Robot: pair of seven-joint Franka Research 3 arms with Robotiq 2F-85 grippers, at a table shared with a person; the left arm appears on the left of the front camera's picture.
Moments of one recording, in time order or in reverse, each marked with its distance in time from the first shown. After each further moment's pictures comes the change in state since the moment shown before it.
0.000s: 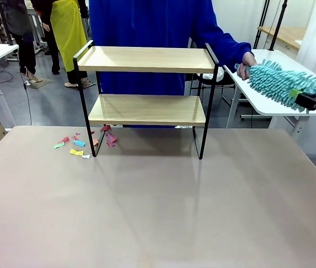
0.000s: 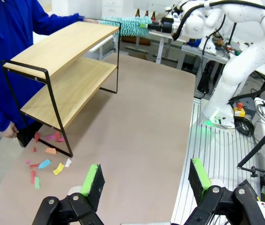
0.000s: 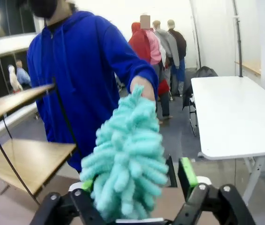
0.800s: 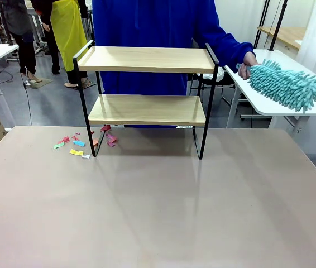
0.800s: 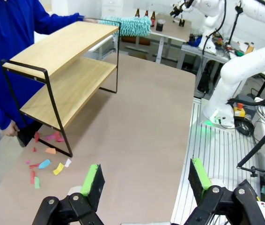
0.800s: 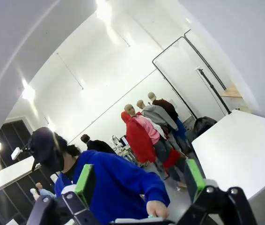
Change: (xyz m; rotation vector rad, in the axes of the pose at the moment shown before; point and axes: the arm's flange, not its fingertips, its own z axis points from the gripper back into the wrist) left arm 0.000 0.000 0.000 -0.001 0.001 0.000; right arm 0.193 -0.044 0.078 -0.105 -0.398 -0.466
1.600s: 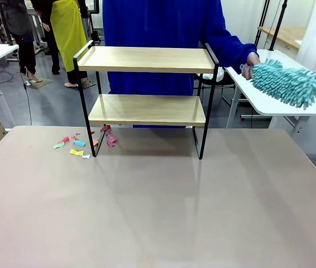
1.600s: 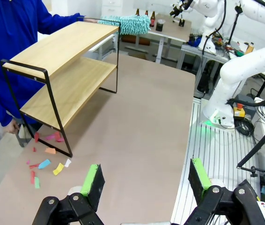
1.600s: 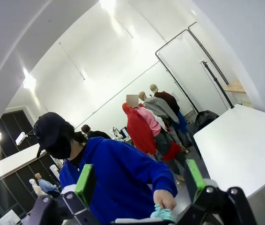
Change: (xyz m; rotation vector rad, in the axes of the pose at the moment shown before) left arm 0.000 0.000 0.000 -0.001 0.000 0.000; right arm -0.019 0.010 -0.006 0.014 0.043 0.025
